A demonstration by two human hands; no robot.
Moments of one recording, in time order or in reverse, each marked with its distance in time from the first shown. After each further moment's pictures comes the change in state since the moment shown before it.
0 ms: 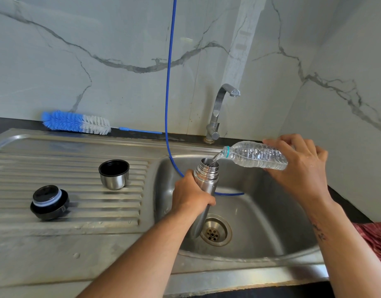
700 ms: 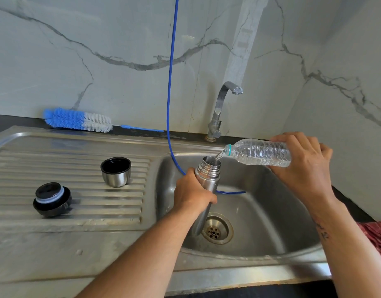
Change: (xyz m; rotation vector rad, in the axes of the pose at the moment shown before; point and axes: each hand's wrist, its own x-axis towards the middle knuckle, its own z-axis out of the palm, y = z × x) left_hand 0.000 0.001 0.001 -0.003 0.000 -0.009; right_hand 0.001 -0.002 -0.003 0.032 0.012 0.000
